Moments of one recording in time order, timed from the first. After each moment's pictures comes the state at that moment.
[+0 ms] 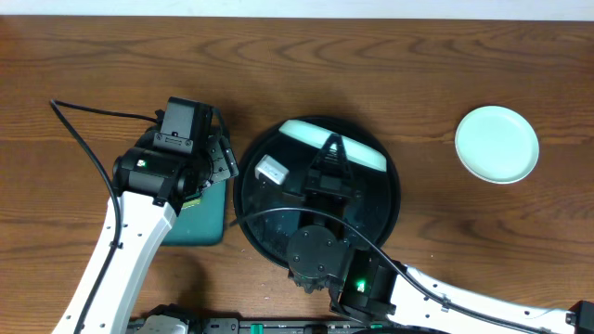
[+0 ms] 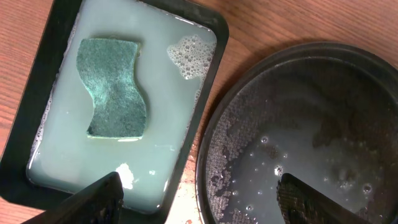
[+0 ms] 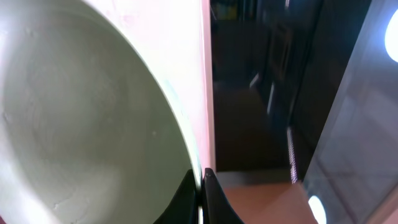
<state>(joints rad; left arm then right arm) -0.25 1.28 1.17 -1.03 -0.08 -0.56 1.24 1.33 0.97 0.36 1.40 -1.46</state>
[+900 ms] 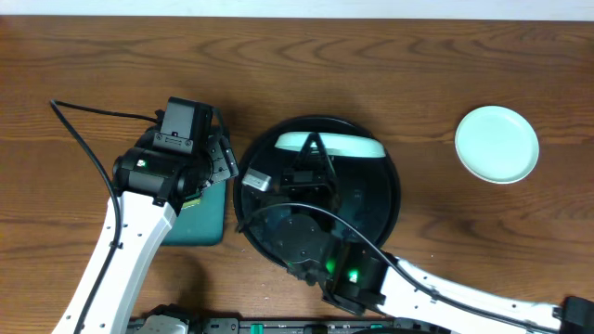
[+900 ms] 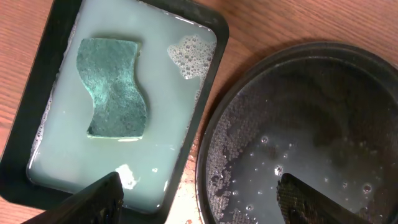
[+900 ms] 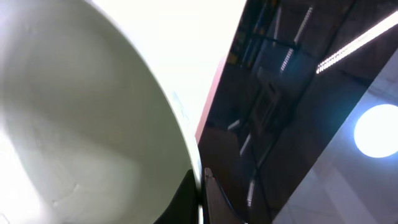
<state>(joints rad) -0.25 1.28 1.17 -1.02 -0.08 -0.56 1.20 1.38 0.97 0.27 1.24 -1.64</state>
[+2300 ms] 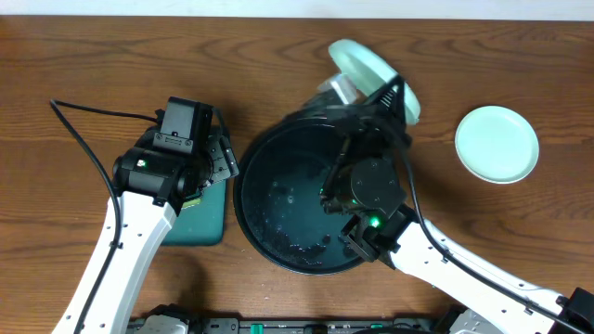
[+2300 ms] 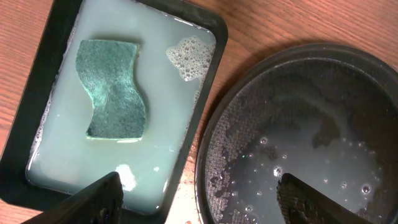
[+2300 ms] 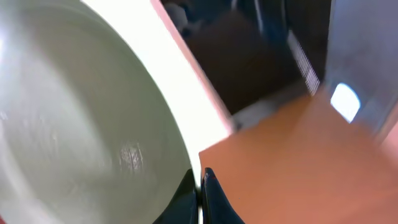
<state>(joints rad) -0.25 1.28 1.17 -1.02 -0.08 -0.56 0.88 1.40 0.97 0.77 1.36 -1.23</state>
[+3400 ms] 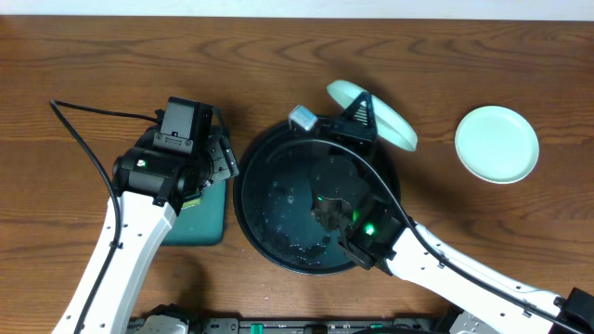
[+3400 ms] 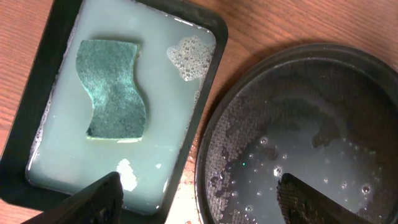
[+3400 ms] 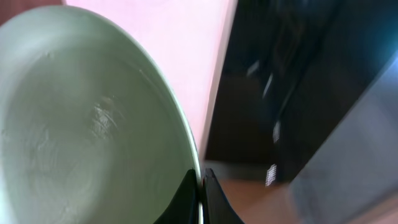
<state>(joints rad) -0.25 1.28 1.17 -1.02 -0.08 -0.56 0.93 1.40 0.97 0.34 1.20 -1.60</state>
